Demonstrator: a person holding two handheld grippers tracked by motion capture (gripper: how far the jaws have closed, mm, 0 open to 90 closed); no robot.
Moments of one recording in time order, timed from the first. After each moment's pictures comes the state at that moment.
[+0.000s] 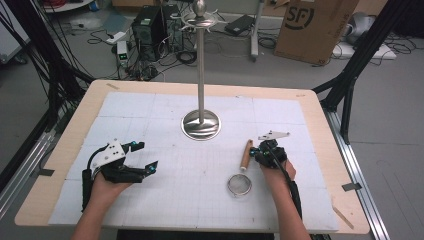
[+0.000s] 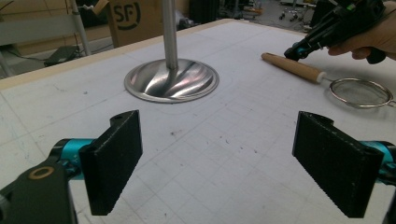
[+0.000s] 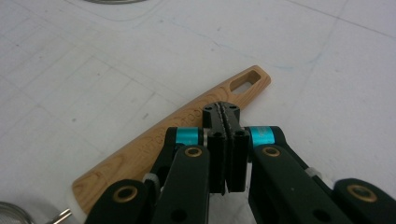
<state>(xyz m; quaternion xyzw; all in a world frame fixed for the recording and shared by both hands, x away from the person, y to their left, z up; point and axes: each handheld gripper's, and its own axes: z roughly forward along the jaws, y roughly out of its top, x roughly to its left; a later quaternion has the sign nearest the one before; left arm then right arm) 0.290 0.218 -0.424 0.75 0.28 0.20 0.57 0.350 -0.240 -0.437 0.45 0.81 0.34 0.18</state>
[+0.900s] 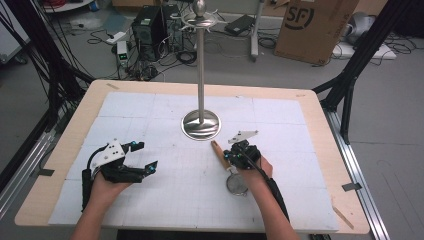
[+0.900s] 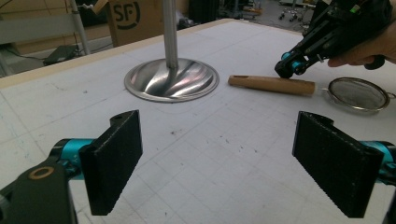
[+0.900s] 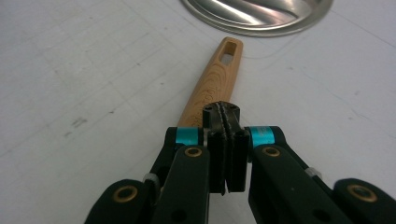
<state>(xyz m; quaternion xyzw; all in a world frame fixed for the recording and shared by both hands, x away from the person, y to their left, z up) 0.290 0.220 -0.423 0.75 0.28 0.20 0.57 0.344 -0.164 -0.426 0.34 0.86 0.34 0.15</state>
